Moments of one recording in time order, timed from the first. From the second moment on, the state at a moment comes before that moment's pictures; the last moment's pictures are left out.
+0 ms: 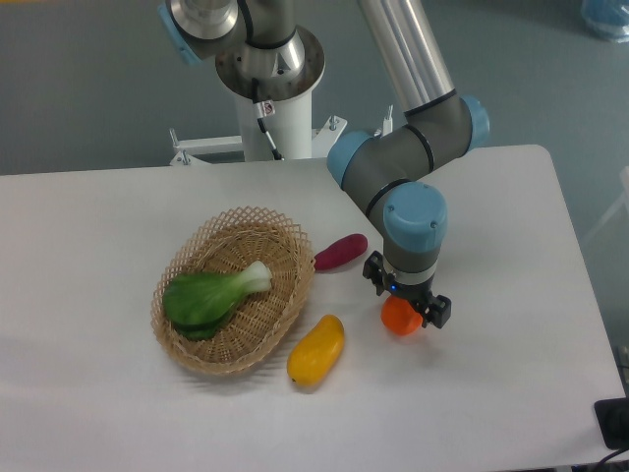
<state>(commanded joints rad) 2.53 -2.07 -1.70 -0.87 1.65 1.27</state>
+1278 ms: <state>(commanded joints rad) 2.55 -1.96 -1.34 -1.30 1.53 1.26</state>
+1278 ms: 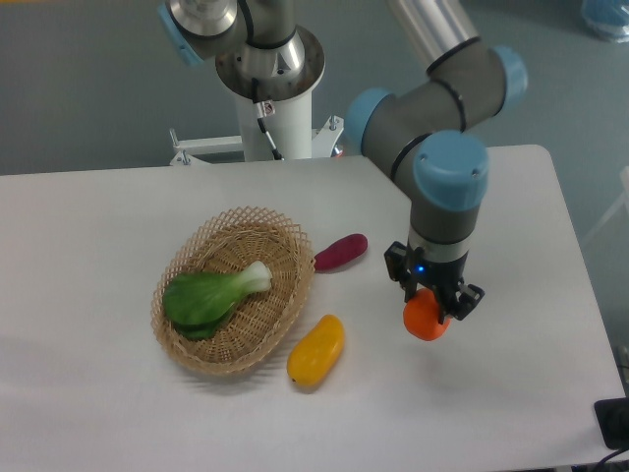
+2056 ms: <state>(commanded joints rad) 2.55 -1.88 -1.32 -1.42 1.47 1.35</state>
